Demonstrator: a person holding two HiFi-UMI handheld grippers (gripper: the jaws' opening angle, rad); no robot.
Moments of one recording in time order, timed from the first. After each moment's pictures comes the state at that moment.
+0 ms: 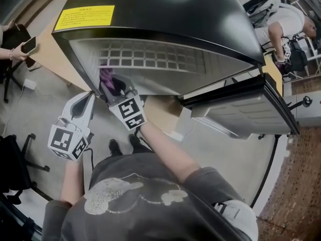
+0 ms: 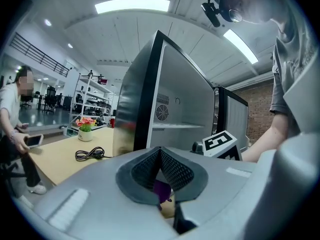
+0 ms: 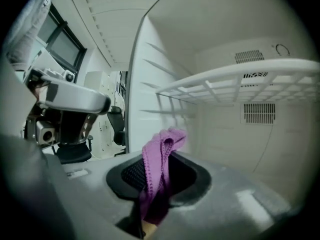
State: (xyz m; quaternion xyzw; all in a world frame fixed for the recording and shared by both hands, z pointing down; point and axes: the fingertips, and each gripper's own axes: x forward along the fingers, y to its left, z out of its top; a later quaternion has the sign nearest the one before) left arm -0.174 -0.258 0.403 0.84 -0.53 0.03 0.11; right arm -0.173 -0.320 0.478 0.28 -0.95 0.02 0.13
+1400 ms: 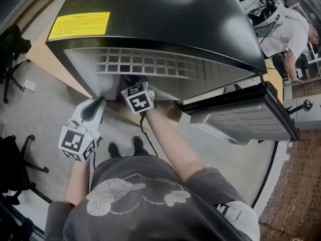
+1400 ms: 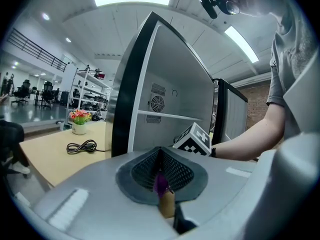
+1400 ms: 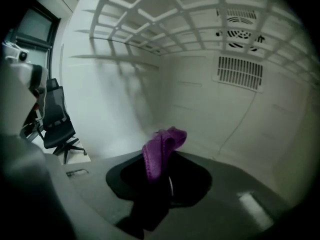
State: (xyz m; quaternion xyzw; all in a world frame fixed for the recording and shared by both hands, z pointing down) left arm -0.142 -0.270 0.433 0.85 -0.51 0.04 0.13; right arm -0.109 -0.396 0.551 0.34 -0.88 0.08 0.31
